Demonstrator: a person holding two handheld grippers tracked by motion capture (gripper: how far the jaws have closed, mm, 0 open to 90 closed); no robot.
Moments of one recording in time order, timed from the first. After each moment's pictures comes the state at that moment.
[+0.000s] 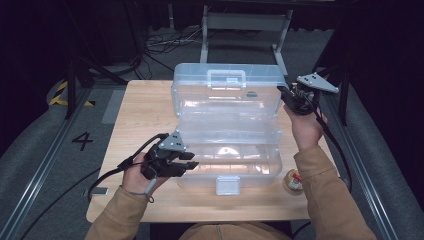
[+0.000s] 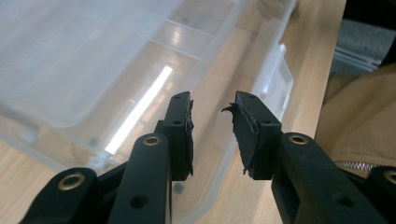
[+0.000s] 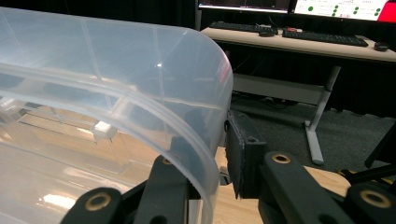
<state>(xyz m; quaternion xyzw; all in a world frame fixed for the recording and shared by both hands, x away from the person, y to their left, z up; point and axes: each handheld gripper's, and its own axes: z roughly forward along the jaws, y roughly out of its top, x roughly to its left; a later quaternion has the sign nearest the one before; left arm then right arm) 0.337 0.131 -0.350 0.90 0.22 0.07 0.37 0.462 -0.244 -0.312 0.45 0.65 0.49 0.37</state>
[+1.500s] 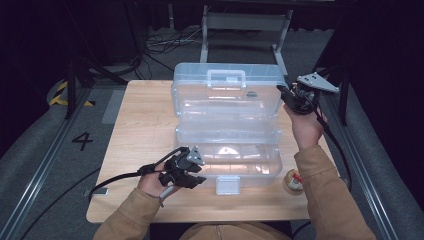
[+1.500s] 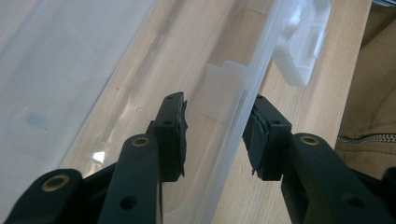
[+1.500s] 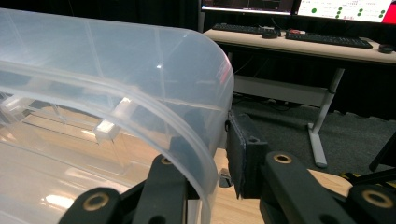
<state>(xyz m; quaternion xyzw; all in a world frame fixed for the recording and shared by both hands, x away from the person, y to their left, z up) 0.346 0.097 -0.404 0.94 0.20 0.04 0.27 0.465 -0.245 -0.313 0.45 0.65 0.49 0.37</state>
